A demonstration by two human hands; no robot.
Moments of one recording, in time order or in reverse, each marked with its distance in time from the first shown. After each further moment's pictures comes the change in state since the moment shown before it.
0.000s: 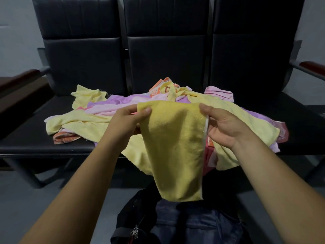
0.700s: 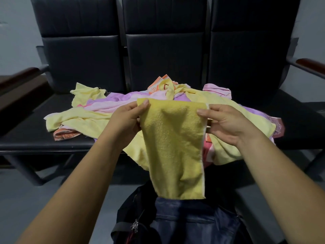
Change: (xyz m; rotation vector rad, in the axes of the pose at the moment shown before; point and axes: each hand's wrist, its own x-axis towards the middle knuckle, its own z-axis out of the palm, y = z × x) left_hand -0.012 0.003 0.007 -0.214 -0.121 -0.023; right_hand -0.019 -0.004 -0.011 -0.240 -0.028 -0.004
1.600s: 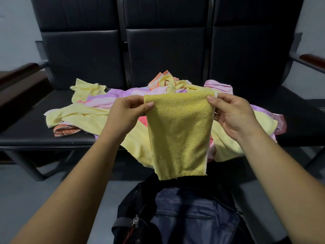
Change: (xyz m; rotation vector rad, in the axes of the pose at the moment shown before) left_hand 0.000 -0.004 -0.006 0.415 0.092 0.281; right_hand 0.014 0.008 -0.014 -0.012 0.255 -0.242
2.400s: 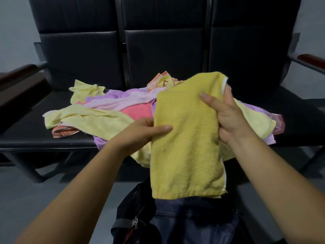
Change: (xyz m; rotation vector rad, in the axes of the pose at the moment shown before) left_hand -0.017 -0.007 0.025 -0.262 -0.435 -0.409; right_hand -0.018 -0.005 0.024 0.217 -0.060 0.005
